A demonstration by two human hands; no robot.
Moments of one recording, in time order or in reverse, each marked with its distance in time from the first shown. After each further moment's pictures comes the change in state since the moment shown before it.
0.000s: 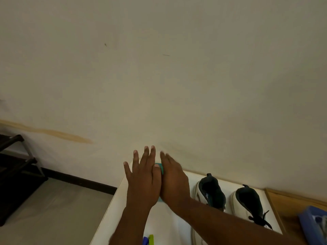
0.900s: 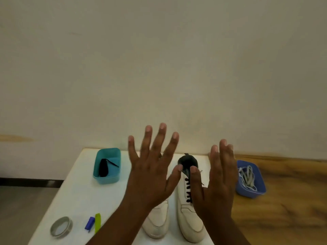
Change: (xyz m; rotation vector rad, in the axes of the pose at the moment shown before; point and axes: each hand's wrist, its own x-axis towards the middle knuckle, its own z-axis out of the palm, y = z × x) left_hand -0.072 0.186 -0.006 0.196 0.145 0.656; right_hand -0.164 0.141 -0.143 -0.056 0.888 -0.102
